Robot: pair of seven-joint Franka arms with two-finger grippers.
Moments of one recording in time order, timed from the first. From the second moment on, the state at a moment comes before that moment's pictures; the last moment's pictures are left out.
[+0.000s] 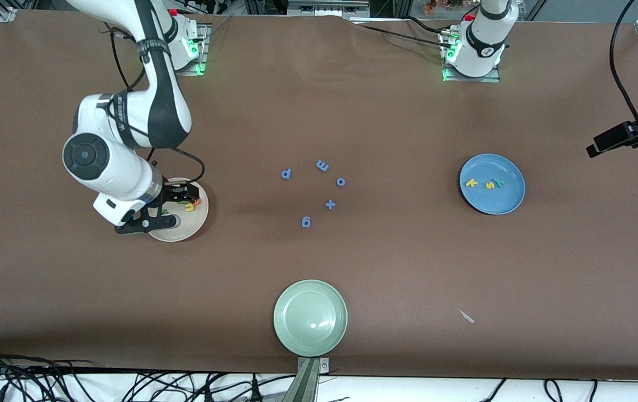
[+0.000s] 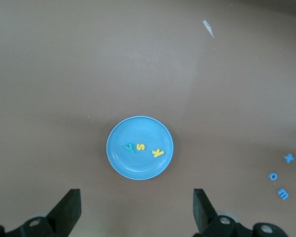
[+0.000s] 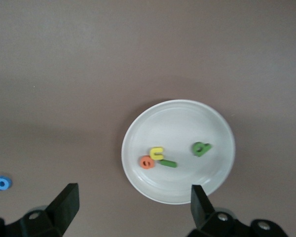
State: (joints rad) left arm -0.01 0.05 0.09 -1.56 -0.08 1.55 -0.14; right arm 0.84 0.44 -0.66 -1.65 0.23 1.92 -0.04
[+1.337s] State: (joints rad) left arm -0.01 0.07 0.00 -1.49 0.00 1.55 -0.07; right arm 0.26 0.00 -0.09 -1.67 0.04 1.59 0.00
